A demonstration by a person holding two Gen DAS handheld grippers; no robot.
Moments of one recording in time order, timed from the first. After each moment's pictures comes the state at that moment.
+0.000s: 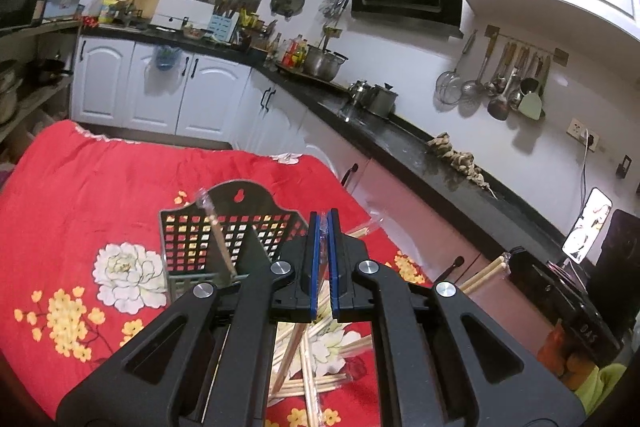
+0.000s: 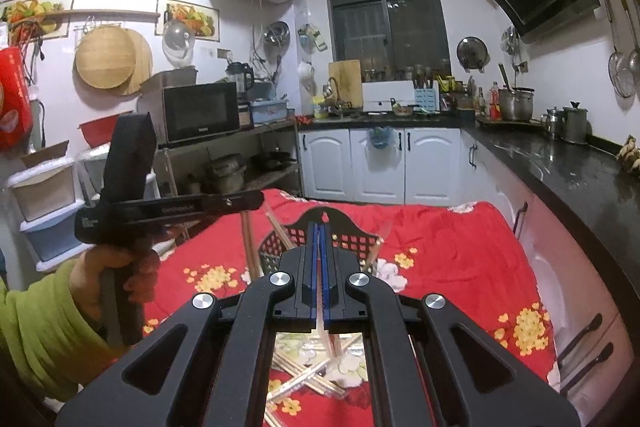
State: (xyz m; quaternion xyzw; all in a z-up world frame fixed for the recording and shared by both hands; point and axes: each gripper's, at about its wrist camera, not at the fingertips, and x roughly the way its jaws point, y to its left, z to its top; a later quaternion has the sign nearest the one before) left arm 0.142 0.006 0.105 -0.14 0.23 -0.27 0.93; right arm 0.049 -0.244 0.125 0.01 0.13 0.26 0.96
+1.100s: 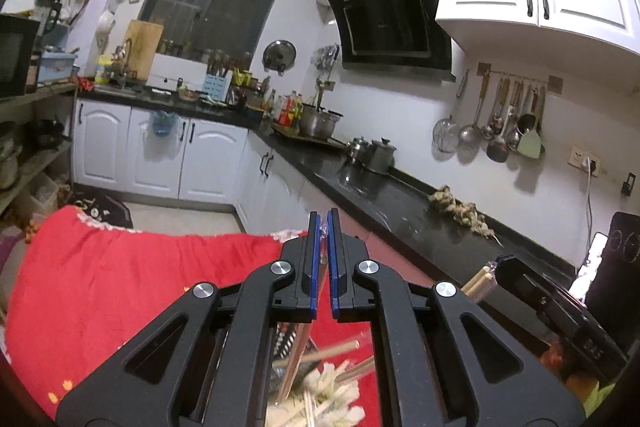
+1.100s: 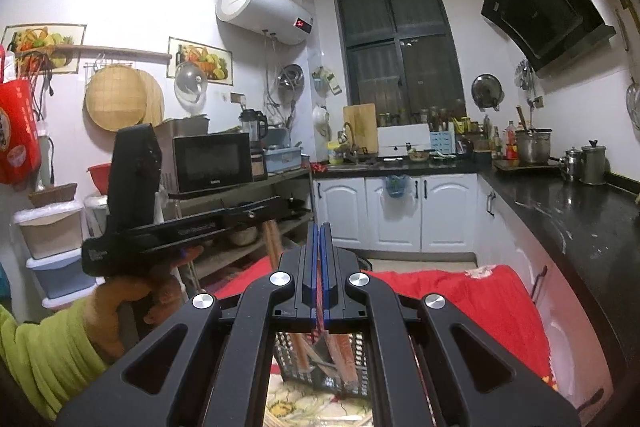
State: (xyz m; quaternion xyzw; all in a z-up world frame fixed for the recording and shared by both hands) left arm 0.171 -0.001 0.193 -0.12 0.13 -0.25 0.95; right arm 0.101 -0.230 0.203 0.03 0.06 0.29 0.96
